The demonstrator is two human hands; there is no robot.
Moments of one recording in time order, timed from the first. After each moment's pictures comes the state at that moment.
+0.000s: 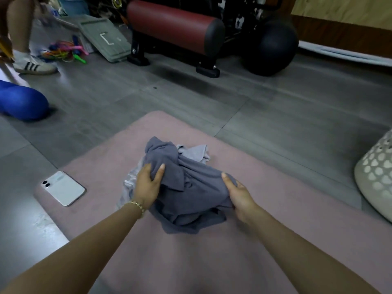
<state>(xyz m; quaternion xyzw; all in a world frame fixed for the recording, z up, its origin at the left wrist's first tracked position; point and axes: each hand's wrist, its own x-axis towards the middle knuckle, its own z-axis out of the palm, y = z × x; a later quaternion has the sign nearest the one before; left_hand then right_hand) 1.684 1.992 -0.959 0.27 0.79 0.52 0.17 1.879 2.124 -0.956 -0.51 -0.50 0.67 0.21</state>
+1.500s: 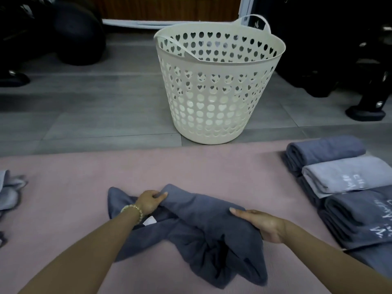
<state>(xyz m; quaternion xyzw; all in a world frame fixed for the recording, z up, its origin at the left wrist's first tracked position) 2.100 2.160 -1.024 0.53 0.70 0.16 0.46 2.420 2.080 -0.957 -0.56 -0.35 0.74 0.12</state>
